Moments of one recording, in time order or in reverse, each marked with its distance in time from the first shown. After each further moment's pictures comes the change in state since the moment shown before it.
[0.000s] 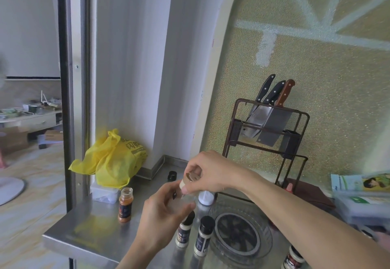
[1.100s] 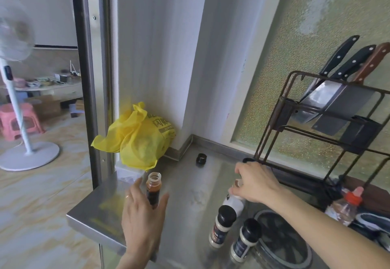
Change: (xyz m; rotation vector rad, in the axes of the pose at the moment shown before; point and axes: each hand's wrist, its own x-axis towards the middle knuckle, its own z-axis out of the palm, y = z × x) left_hand 0.029 -0.132 -0.046 0.578 0.435 -0.390; right_hand 0.080 0.093 0.115 -0.357 -0.014 0.328
